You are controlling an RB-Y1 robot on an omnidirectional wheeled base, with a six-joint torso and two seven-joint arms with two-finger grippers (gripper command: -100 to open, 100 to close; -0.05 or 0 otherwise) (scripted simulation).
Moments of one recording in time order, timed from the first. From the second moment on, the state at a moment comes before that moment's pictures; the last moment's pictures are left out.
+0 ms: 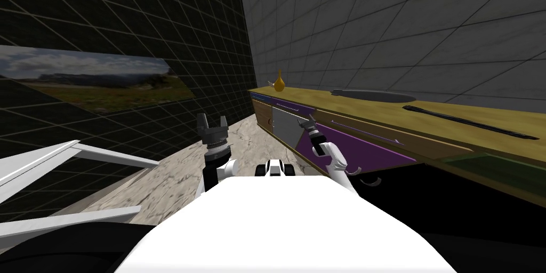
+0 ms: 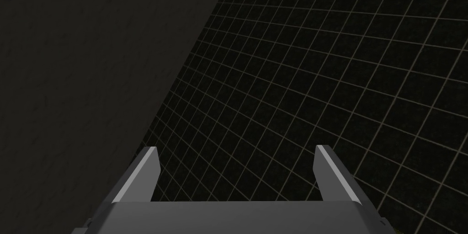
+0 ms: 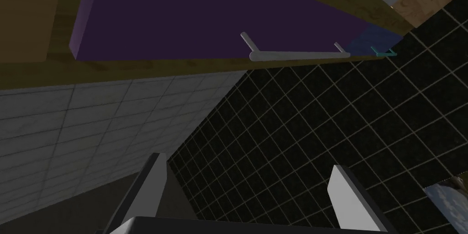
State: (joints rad) left arm 0.51 -0.05 0.04 -2.33 -0.02 -0.59 0.08; right arm 0.14 -0.27 -0.10 -1.88 0.93 -0.25 0.85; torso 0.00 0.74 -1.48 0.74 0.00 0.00
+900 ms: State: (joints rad) left arm 0.51 -0.05 0.04 -2.33 -0.02 -0.59 0.08; right arm 0.04 -0.34 -0.11 -1.75 1.13 -0.19 1.08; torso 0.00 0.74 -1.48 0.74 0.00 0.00
